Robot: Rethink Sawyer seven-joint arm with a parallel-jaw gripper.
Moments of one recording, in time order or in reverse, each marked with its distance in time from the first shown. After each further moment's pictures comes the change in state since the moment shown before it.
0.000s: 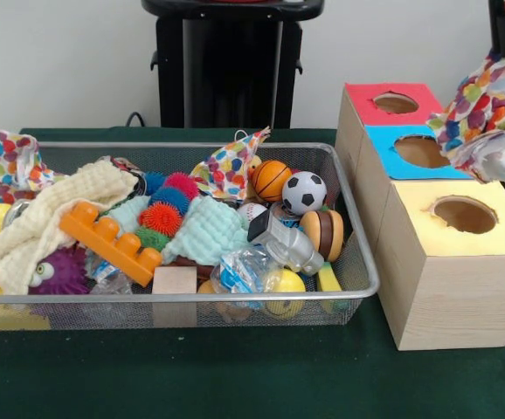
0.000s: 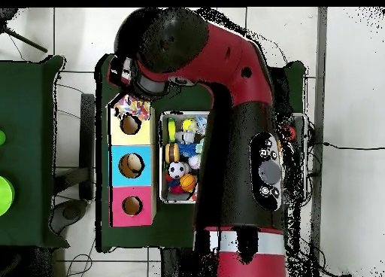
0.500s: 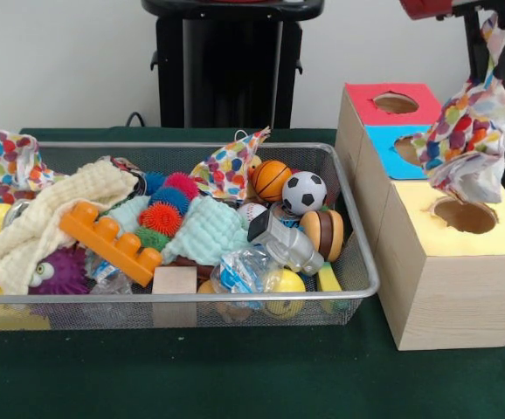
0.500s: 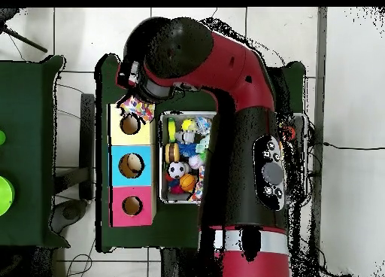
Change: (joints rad) arm -0.013 0.001 0.000 0.054 0.000 -0.069 0.000
